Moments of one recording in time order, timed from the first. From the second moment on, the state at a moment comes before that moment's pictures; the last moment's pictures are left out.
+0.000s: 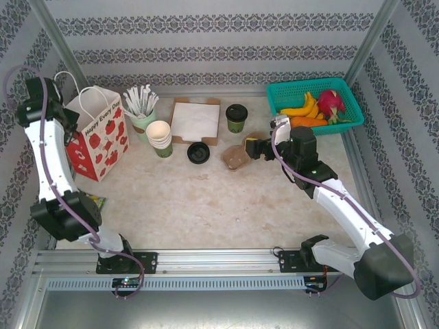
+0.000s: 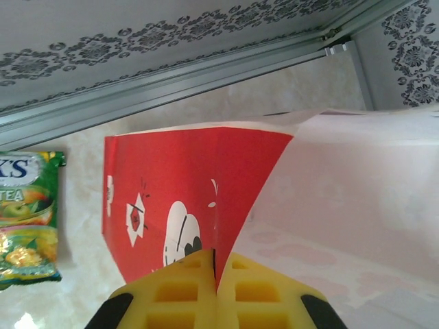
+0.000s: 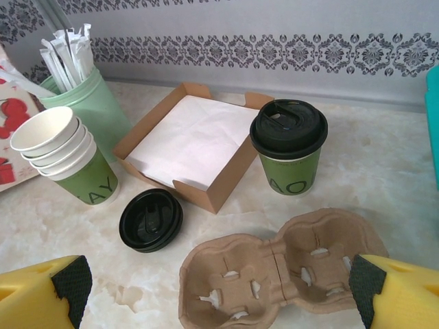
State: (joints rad) left arm 0.46 1.55 1.80 -1.24 -0.10 -0.86; right arm 0.35 1.10 0.82 -0.09 -0.22 0.18
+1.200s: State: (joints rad) left arm 0.19 0.98 1.36 -1.44 0.26 -0.57; right arm 0.34 1.27 0.89 -0.16 -0.15 0.32
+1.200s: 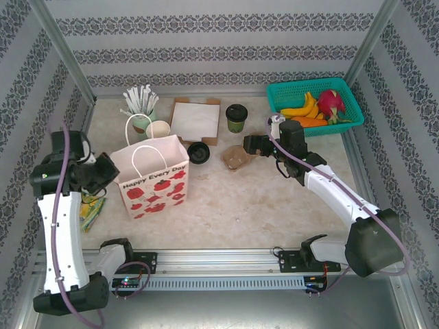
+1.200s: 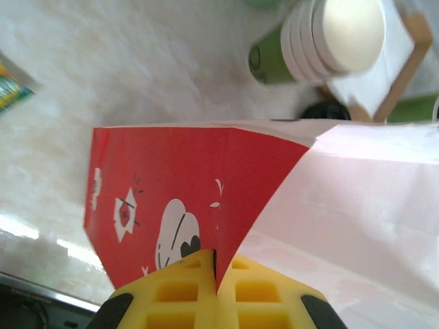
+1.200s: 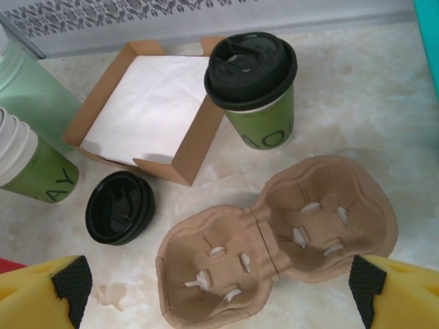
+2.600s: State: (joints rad) left arm -0.51 1.08 1.41 -1.16 -0.18 -0.68; right arm 0.30 1.96 1.54 -0.85 -0.26 -0.13
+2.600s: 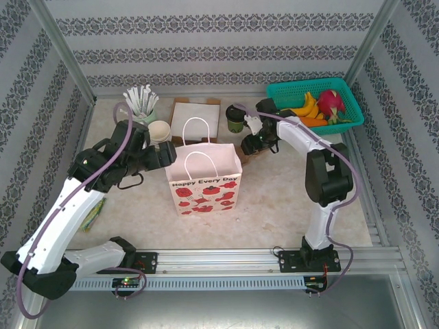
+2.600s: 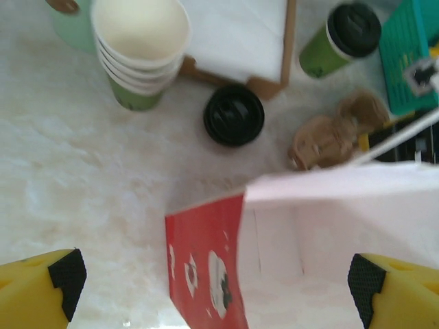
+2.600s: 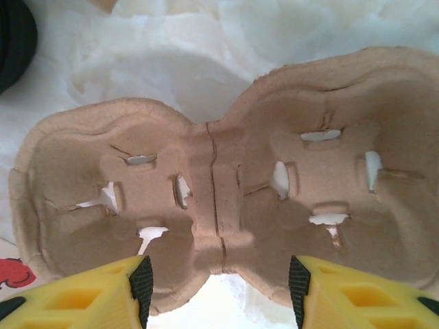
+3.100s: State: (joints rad) left arm -0.50 0.94 1.23 -0.97 -0.38 -0.81; right arm 0.34 2.11 1.68 -0.92 -0.18 -0.15
